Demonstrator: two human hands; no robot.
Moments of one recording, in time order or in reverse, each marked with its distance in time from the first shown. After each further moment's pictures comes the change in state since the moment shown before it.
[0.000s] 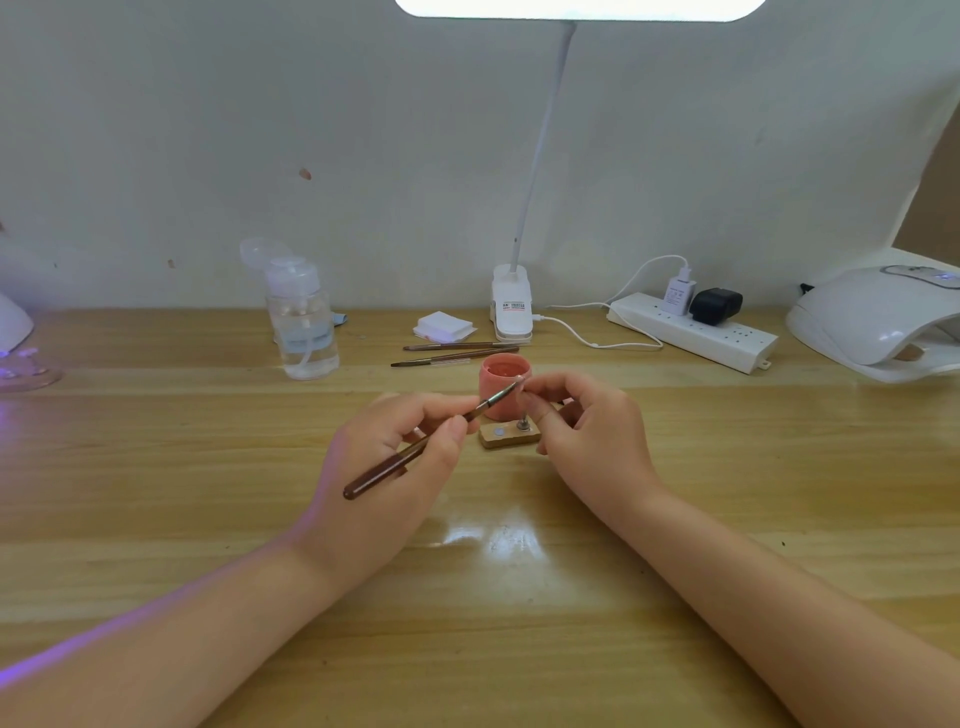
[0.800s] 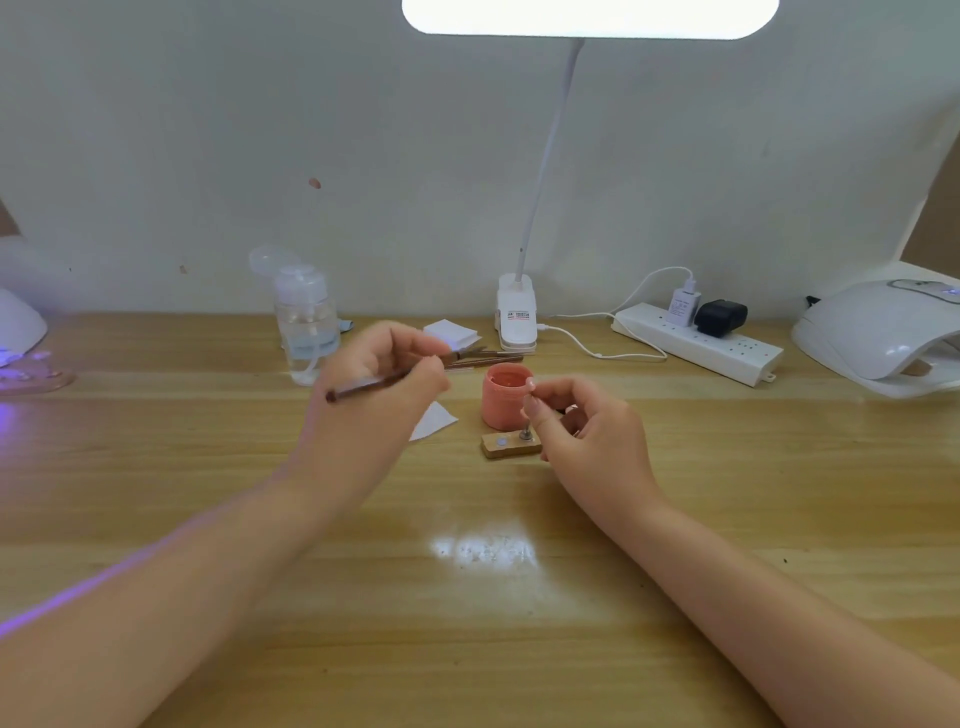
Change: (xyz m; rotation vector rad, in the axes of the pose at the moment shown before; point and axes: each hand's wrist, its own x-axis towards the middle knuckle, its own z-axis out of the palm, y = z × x) left_hand 0.041 0.009 -0.011 -0.129 0.169 -0.220; right_hand 0.002 0.004 0.001 0.057 0.021 0.039
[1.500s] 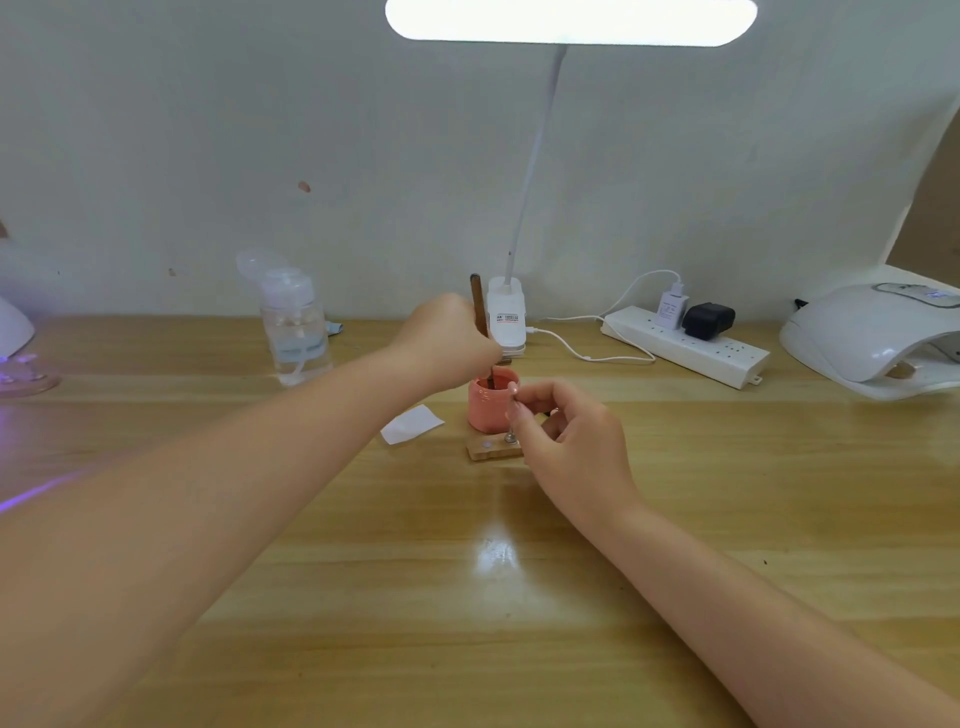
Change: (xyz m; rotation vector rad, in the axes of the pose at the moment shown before) left_hand 0.080 0.010 0.059 0.637 -0.342 -0.151; right_hand -0.001 0.002 0.002 0.011 0.006 -0.022
